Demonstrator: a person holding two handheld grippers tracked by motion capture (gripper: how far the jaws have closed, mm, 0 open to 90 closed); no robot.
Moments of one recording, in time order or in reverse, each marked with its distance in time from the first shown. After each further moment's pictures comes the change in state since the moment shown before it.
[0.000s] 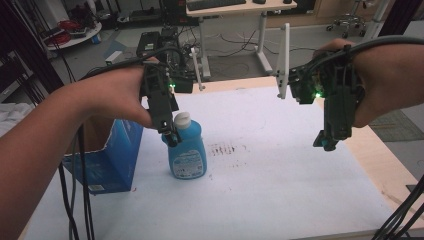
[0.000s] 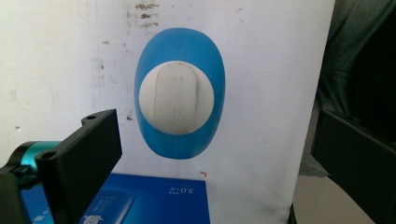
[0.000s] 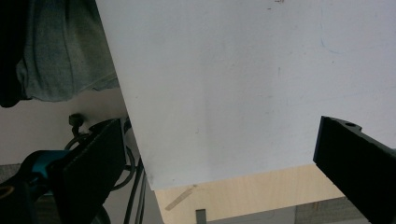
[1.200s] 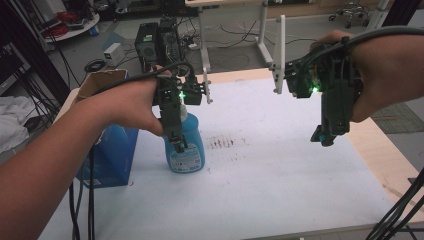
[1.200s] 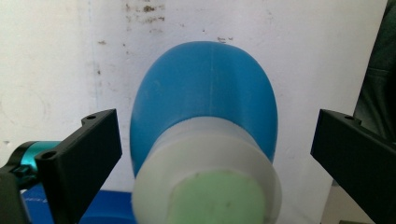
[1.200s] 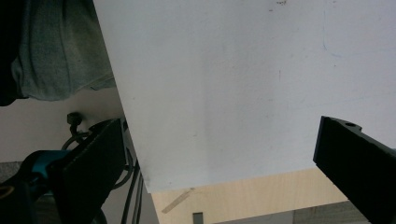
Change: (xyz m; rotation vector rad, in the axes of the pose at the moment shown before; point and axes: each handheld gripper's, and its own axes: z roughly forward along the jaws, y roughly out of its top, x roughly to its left) left arm 0.009 0.012 0.050 0.058 0.032 0.011; right arm -0.003 0.002 0.008 -0.001 0.003 -0.024
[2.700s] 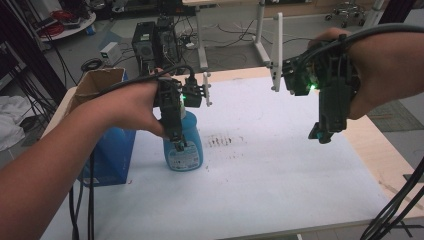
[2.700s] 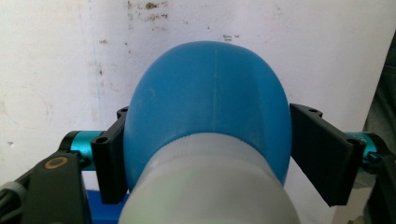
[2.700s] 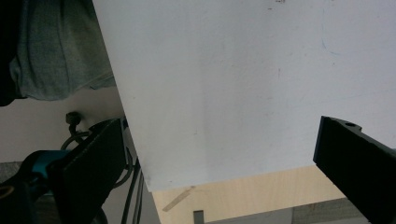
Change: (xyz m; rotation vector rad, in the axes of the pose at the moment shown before) left arm -0.002 0.002 0.007 0.017 0.036 0.016; right arm 0.003 0.001 -0.001 0.007 -0.008 0.009
